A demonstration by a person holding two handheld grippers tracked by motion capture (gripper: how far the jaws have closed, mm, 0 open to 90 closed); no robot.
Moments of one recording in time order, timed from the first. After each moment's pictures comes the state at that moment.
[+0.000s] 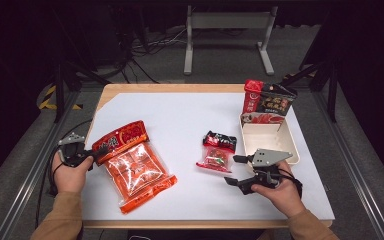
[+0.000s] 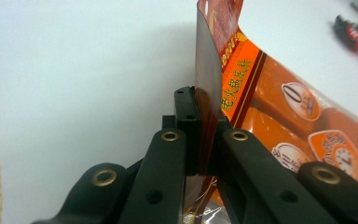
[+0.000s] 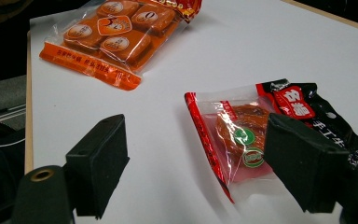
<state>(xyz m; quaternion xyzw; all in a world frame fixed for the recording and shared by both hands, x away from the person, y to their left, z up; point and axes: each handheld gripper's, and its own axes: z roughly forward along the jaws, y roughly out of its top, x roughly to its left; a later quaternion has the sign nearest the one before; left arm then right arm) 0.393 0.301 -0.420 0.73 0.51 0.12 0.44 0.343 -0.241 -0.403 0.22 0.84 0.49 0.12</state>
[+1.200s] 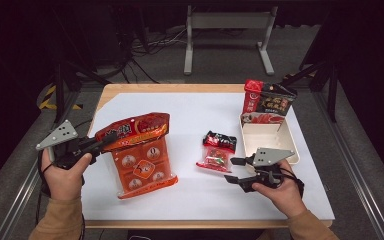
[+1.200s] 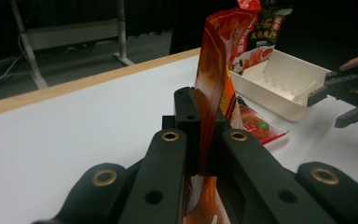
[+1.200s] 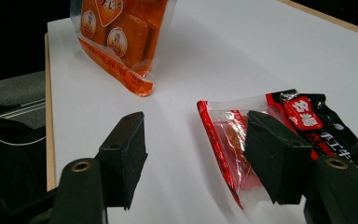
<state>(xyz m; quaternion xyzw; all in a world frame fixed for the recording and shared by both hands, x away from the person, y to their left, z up) 0.339 0.253 -0.316 0.74 0.33 0.17 0.56 0.338 -0.239 -0.388 0.20 0.84 0.49 0.11</state>
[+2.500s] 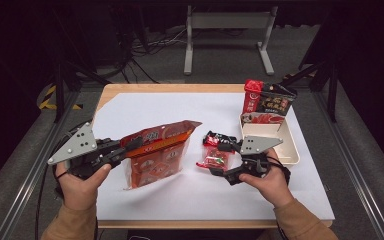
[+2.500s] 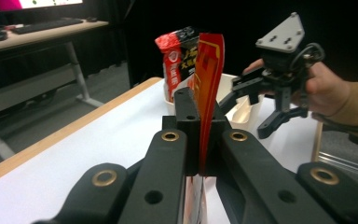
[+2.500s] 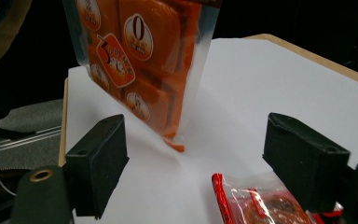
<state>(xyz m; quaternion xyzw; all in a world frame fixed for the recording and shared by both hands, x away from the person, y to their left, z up) 0.307 0.193 -0.274 0.76 0.19 0.18 0.60 0.355 -0.199 -0.361 0.17 0.81 0.54 0.10</state>
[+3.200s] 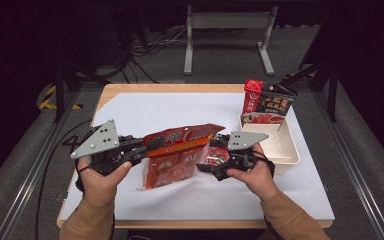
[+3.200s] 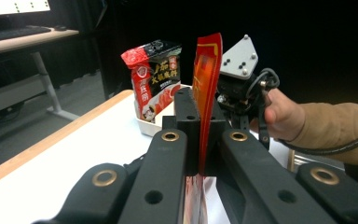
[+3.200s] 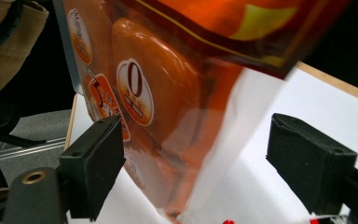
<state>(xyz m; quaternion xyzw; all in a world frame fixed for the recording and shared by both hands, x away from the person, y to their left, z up) 0.314 0.155 -0.269 0.76 0.16 0.14 0.62 0.372 -0.172 -0.366 0.14 0.80 0.57 0.09</state>
